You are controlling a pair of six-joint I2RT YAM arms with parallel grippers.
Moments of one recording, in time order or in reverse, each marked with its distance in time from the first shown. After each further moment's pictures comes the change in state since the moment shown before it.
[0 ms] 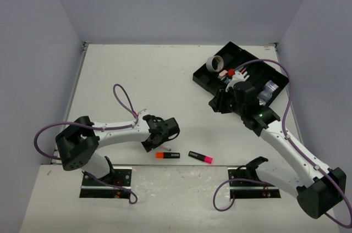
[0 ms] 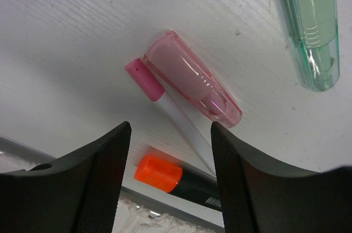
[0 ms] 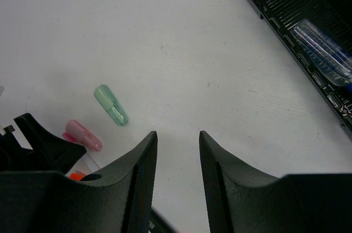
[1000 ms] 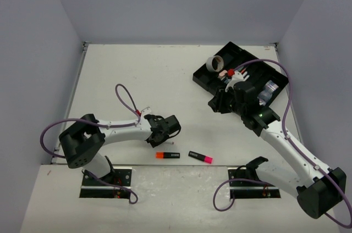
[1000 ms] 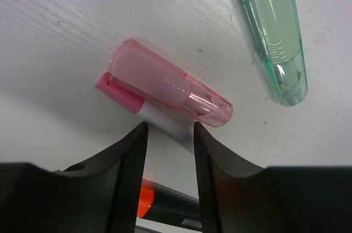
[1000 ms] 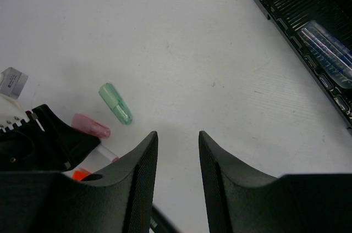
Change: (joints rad) left arm 0.033 0.043 -0.030 0.163 -0.007 0.054; right arm 0.000 0.000 0.000 0.006 -0.022 -0.001
